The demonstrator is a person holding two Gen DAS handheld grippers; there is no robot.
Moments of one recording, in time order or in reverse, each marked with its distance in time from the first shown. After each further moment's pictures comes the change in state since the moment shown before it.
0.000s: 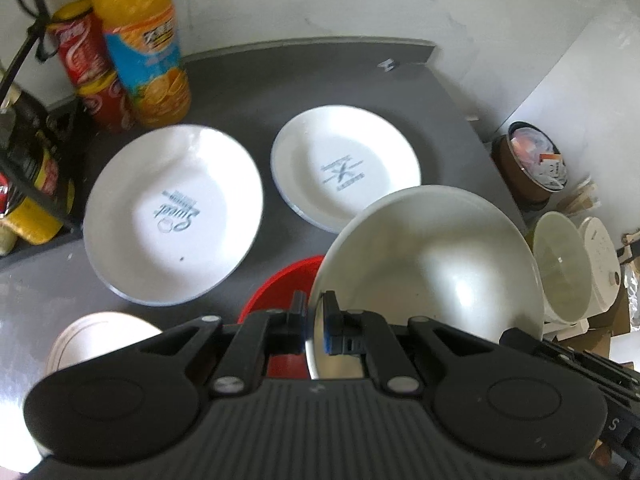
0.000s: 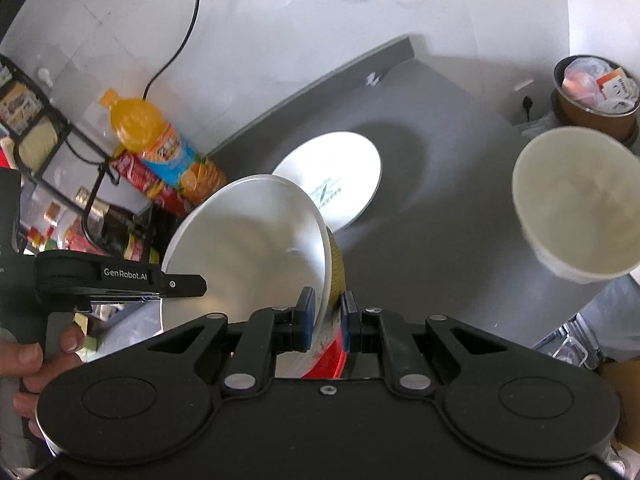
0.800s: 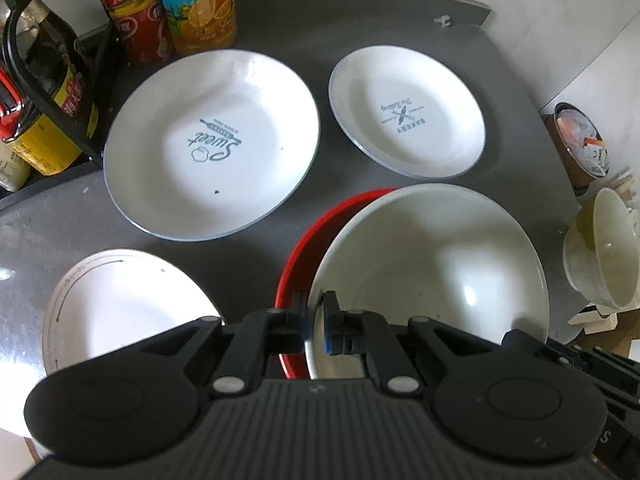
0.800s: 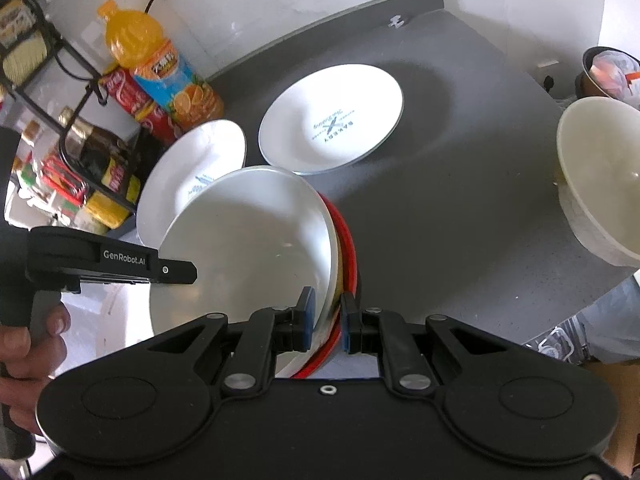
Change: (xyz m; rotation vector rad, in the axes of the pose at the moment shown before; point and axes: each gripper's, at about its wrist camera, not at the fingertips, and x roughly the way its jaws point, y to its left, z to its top) left arm 0.038 0.028 -0.027 -0.072 0.103 0.078; right arm 0.047 0.018 -0.024 -0.124 0.145 -0.051
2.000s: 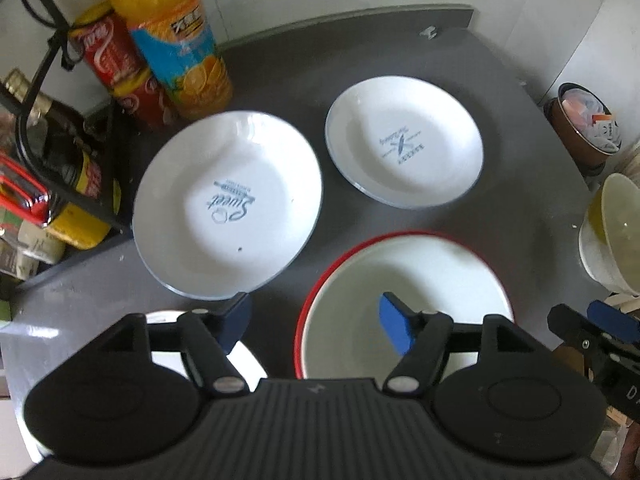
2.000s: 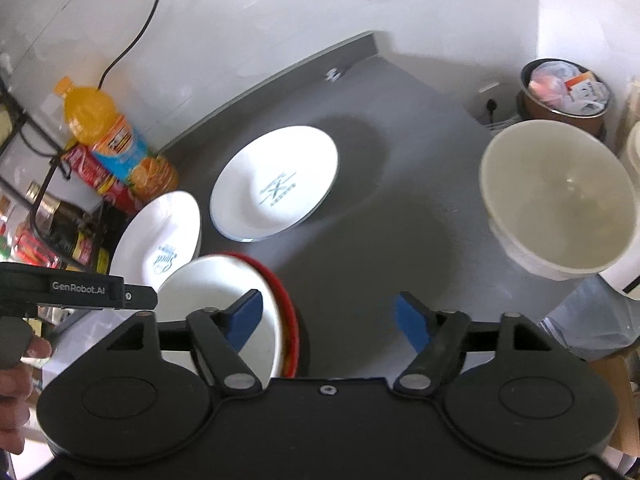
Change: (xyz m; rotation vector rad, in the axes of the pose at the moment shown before) left arm -0.027 -0.027 0.022 0.147 -0.069 0.117; right arm -0.026 -0.028 0.006 0.139 -0.170 -0.102
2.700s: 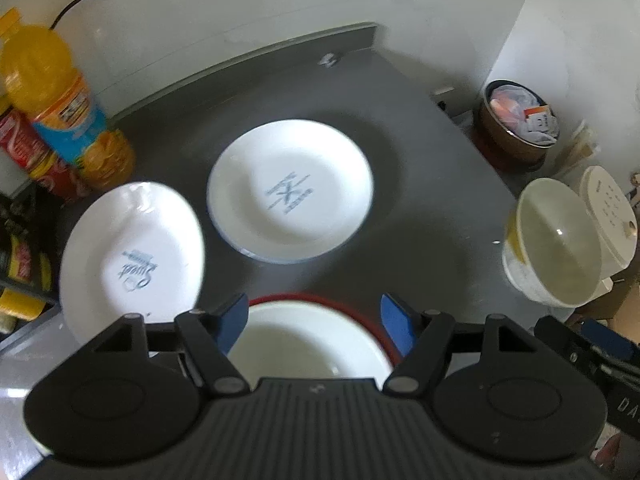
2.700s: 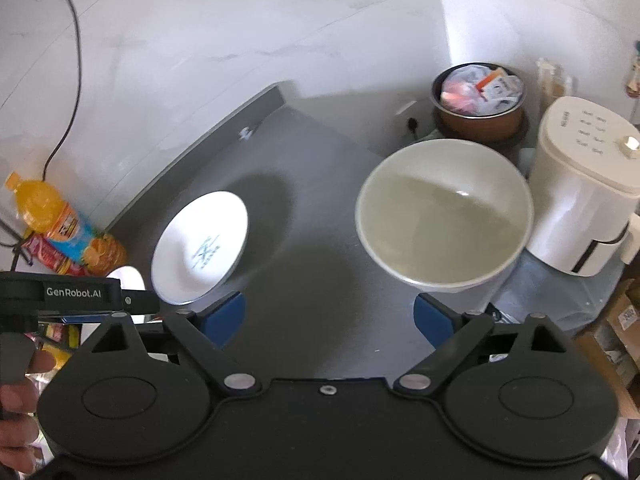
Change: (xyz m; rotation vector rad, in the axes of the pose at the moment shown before) left arm -0.009 -0.082 0.028 0.137 -0.075 -0.128; right arm -0.035 -0.060 0.006 0.192 -0.124 -0.117
